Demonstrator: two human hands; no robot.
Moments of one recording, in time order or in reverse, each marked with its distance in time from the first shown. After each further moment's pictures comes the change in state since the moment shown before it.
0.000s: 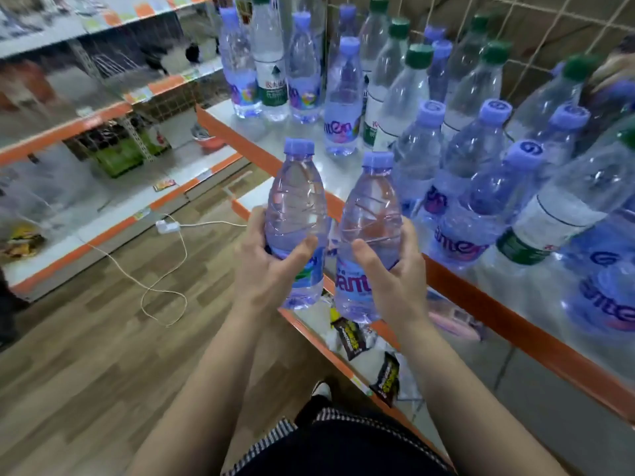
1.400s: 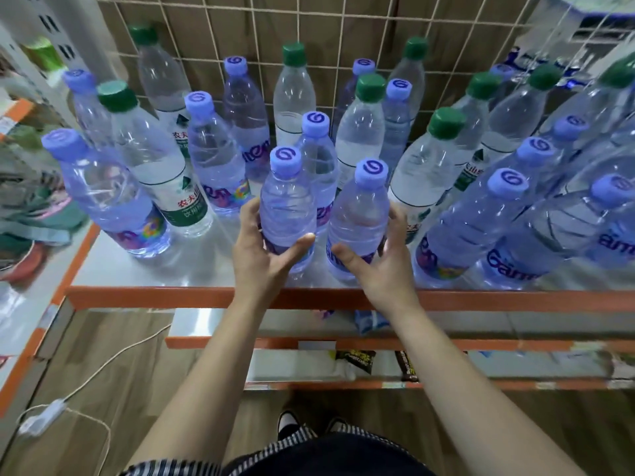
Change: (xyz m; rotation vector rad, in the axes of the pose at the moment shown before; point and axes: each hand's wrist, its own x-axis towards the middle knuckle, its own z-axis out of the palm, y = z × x) left_hand 0.302 -0.107 0.046 -0.265 -0.638 0.223; right_hand 0.175 0.037 0.125 -0.375 0.600 -0.033
